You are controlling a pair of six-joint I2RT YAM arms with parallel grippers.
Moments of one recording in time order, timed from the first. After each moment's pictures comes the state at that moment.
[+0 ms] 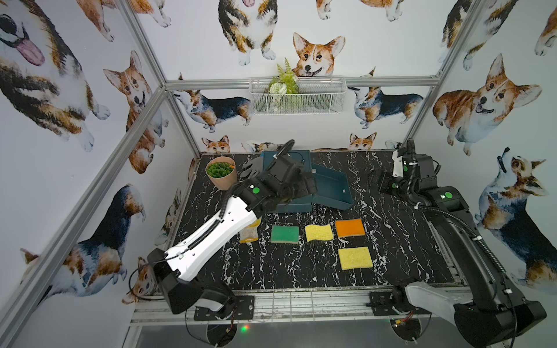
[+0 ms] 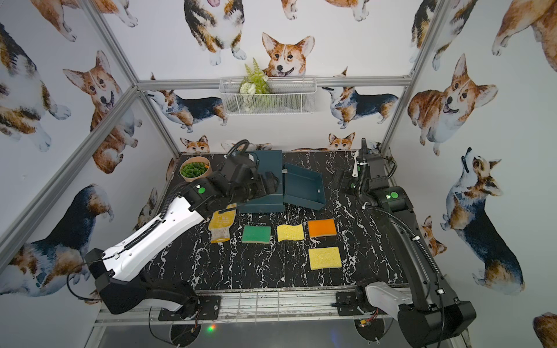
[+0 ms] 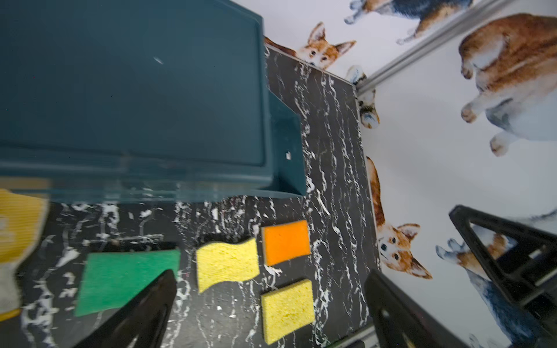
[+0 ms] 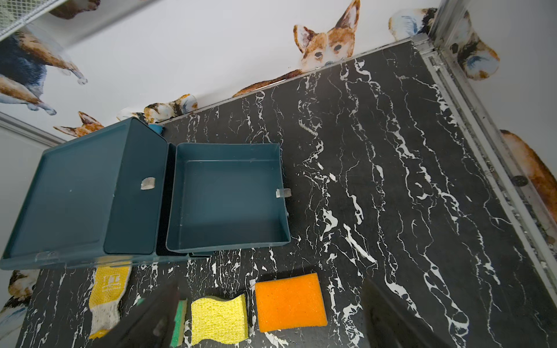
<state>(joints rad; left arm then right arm) -0.75 1.42 1.59 -0.87 -0.12 -0.85 0.26 1.14 1.31 -0.86 0.00 0.44</state>
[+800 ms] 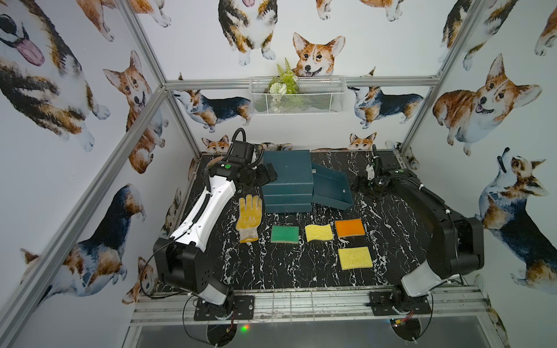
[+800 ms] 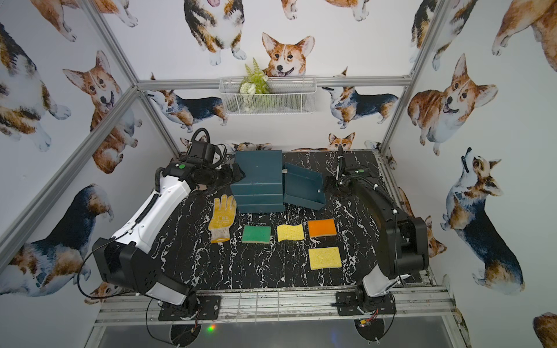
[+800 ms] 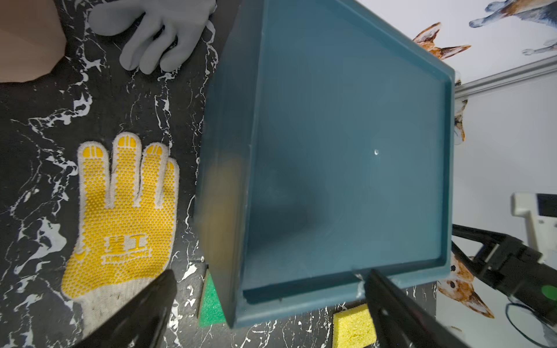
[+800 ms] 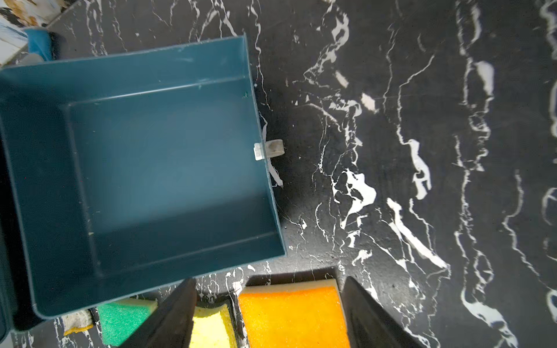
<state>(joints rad) -0.29 1.56 1.54 -0.90 0.23 -0.57 0.19 1.64 1.30 -0.77 -0.18 0.46</state>
